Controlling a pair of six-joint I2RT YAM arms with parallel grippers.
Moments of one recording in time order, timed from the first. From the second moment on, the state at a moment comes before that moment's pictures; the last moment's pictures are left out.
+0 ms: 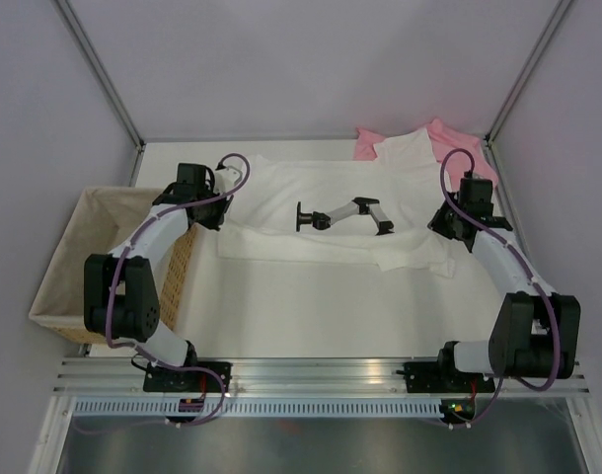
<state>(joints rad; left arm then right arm) -0.10 1.56 1.09 -0.45 0.19 0.43 -0.07 1.32 0.88 -0.36 -0.07 0.46</state>
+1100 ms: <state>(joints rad) -0.10 1.81 1.21 -0.33 0.00 0.38 -0.13 1.72 1.14 -0.30 0.02 0.38</state>
